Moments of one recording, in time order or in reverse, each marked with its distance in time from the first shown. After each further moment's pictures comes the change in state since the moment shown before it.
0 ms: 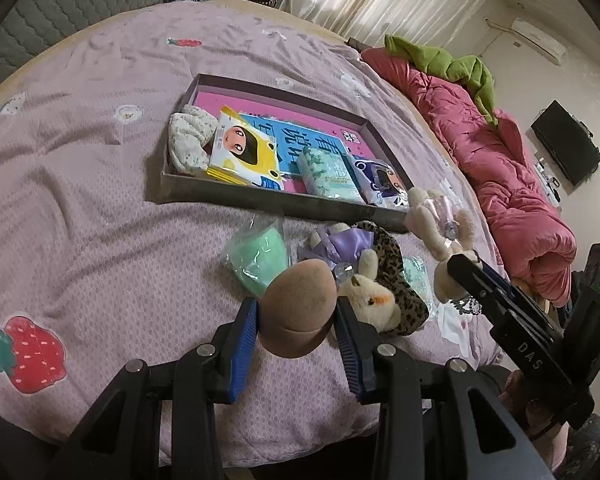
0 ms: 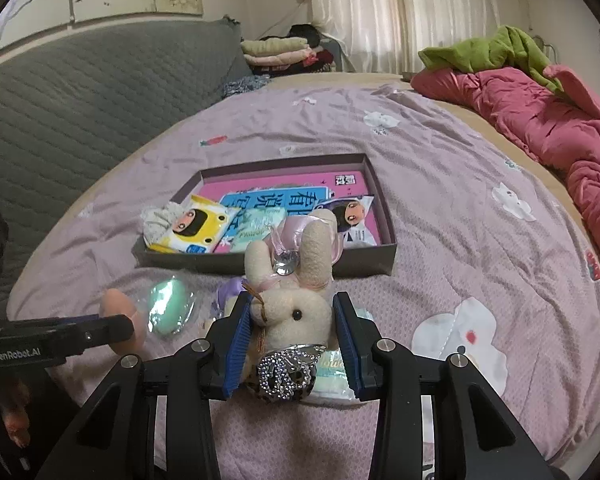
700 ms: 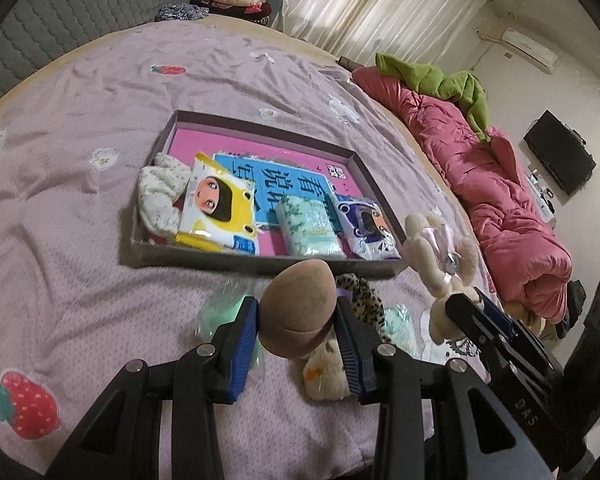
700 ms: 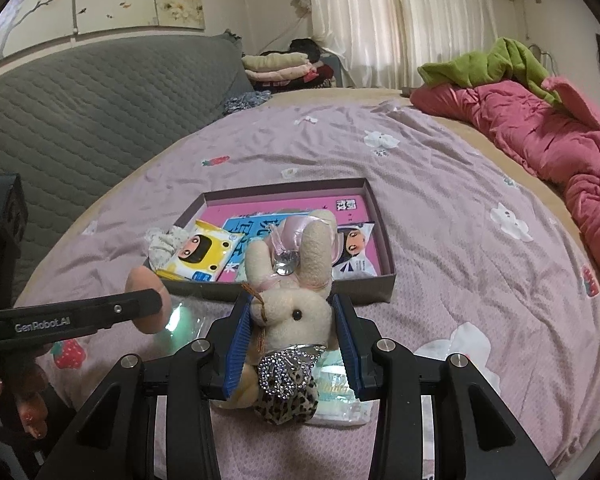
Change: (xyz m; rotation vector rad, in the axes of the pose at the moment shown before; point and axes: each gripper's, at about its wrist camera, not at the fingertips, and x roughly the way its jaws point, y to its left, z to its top) left arm 0.009 -0.016 0.041 0.010 -0.072 -0.019; right arm -0.008 0.005 0.018 -0.012 -0.056 -0.009
